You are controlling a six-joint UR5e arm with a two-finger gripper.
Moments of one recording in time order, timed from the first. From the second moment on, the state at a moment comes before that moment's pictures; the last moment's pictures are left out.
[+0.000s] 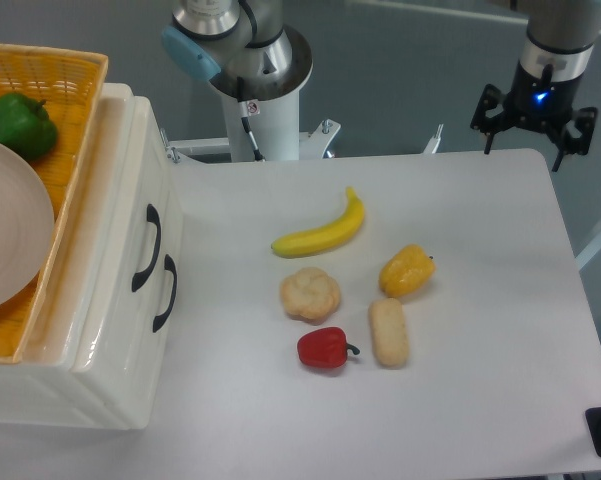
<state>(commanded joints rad) 2.92 -1.75 -1.54 -1.29 1.59 1.37</state>
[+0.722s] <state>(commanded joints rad) 2.89 -1.74 -1.60 -1.30 1.58 1.29</state>
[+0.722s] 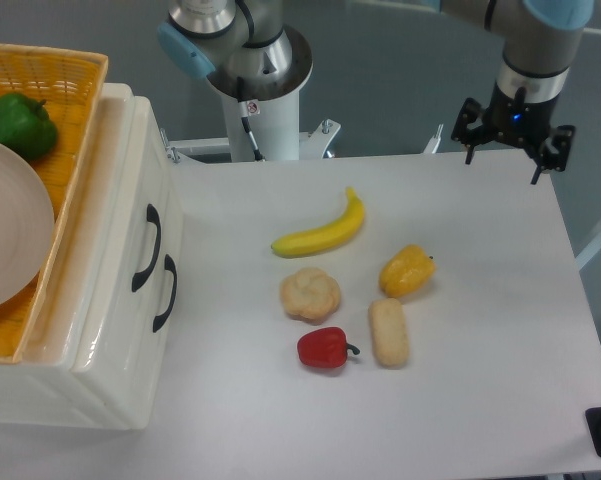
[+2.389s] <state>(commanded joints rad) 2.51 -1.73 -1.62 -1.40 1.50 0.42</state>
